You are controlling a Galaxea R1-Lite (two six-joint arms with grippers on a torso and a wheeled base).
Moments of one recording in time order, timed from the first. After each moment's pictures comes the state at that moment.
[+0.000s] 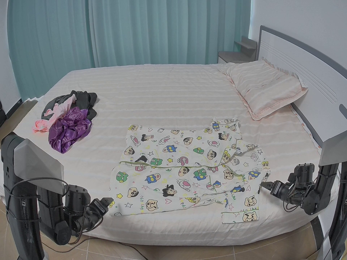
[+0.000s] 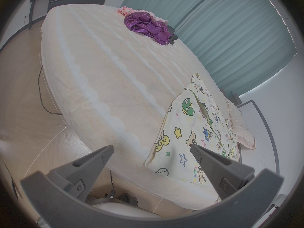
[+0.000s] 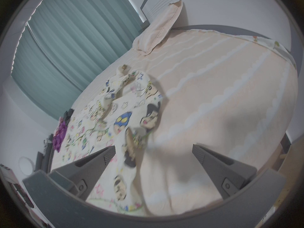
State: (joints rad) left arm -0.24 2.30 -0.12 -1.45 0.10 -1.01; right arm 0.00 2.30 -0.33 -1.29 0.13 0.53
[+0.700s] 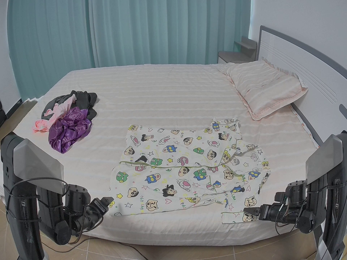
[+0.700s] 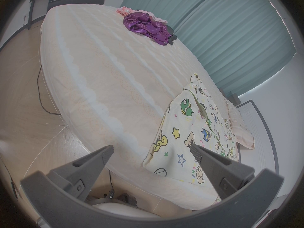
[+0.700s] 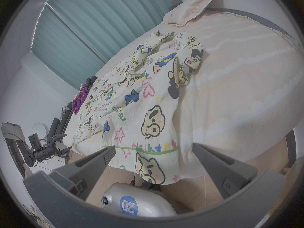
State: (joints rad) left arm -0.24 2.30 -0.12 -1.45 0.10 -1.01; right arm 0.15 2.42 -0.10 -1.56 0.30 0.42
